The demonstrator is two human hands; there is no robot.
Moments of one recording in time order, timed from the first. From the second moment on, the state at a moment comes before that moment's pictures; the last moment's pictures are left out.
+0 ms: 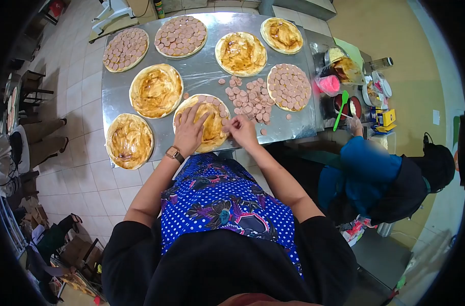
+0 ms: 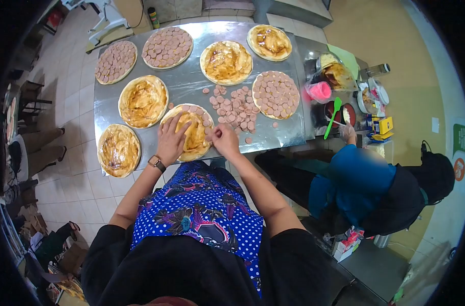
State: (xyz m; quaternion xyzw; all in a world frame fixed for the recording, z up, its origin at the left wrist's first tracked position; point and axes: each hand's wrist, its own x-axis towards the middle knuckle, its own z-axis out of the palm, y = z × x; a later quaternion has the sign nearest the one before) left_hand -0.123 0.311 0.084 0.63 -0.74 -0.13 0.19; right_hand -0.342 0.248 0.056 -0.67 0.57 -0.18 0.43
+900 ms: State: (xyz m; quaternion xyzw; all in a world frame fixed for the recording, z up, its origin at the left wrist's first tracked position) left_hand -0.101 0.383 0.085 0.69 -0.67 -0.15 0.23; right_hand -0.331 0.283 0.055 -0.74 0.49 -0.23 0.39
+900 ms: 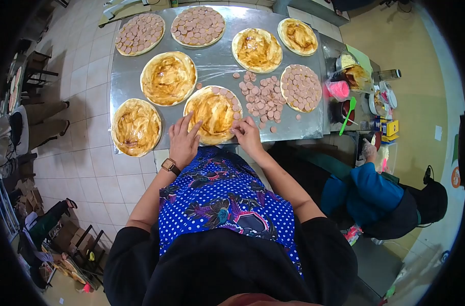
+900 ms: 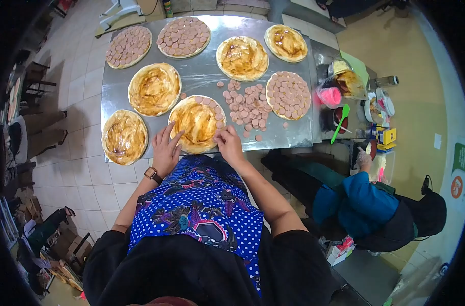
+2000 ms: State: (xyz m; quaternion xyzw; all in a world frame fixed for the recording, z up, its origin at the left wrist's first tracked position) left_hand -0.162 0.389 0.062 0.61 -0.77 -0.16 0.10; right_hand -0.396 0.240 0.032 -0.72 0.64 -0.16 0.23
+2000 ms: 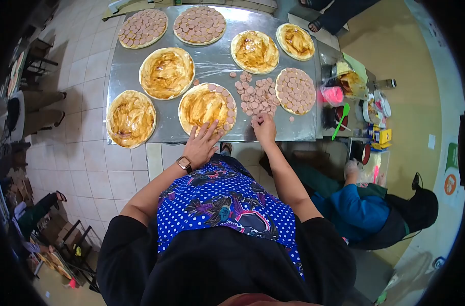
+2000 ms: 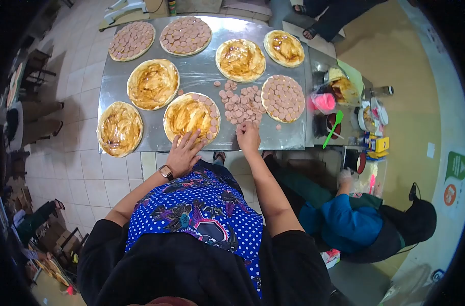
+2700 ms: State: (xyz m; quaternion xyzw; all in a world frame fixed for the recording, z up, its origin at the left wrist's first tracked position) left_hand -0.204 0.461 0.064 0.81 -0.53 -0.07 0.24; right_hand -0.304 0.278 0.062 -0.93 0.23 -0.12 0.27
